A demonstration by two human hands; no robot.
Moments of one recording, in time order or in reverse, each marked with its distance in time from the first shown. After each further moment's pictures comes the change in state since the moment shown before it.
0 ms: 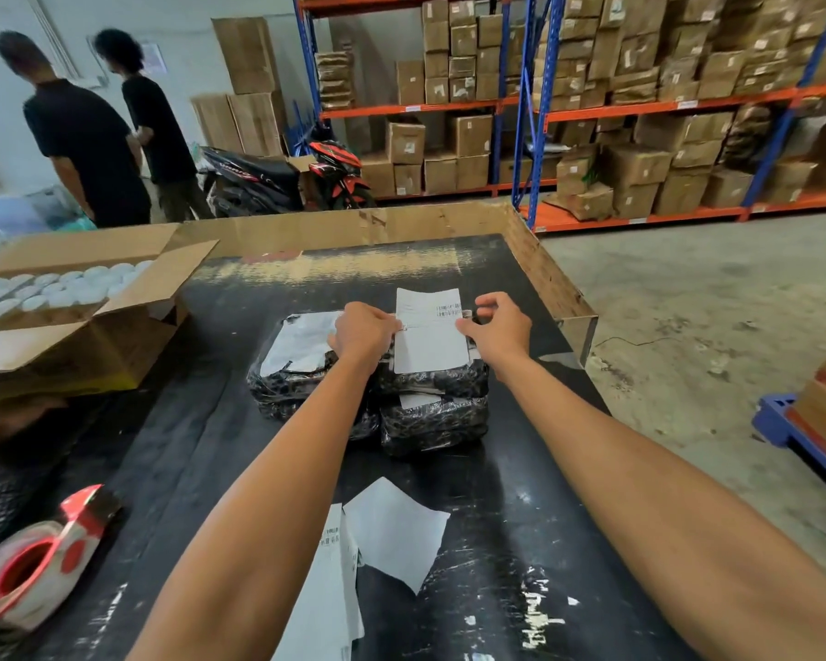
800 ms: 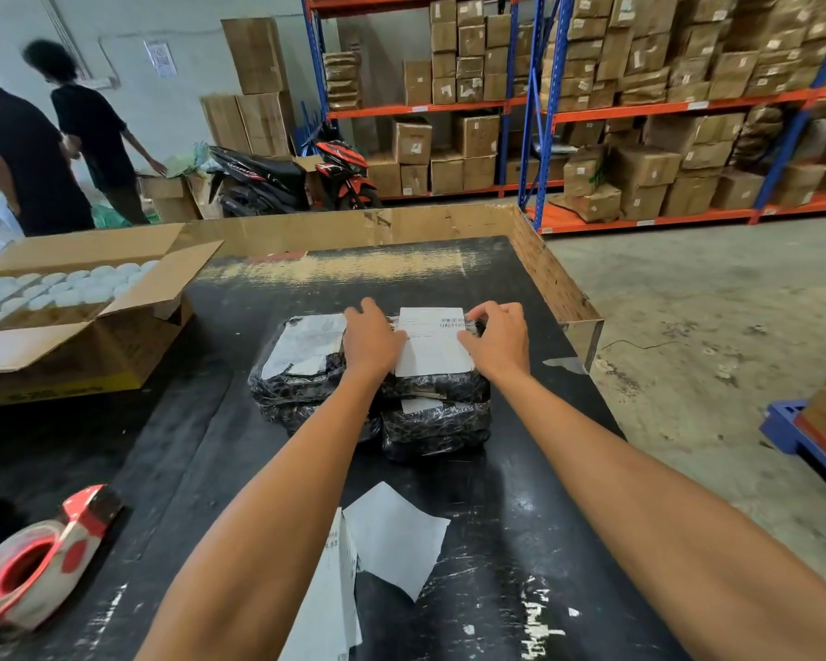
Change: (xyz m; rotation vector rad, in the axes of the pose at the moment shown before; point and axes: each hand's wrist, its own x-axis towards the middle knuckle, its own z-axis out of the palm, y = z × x) left_hand 0.004 -0.010 0.013 0.272 -0.012 0.182; right_hand -0.007 0.004 0.004 -0.303 -0.023 -0.176
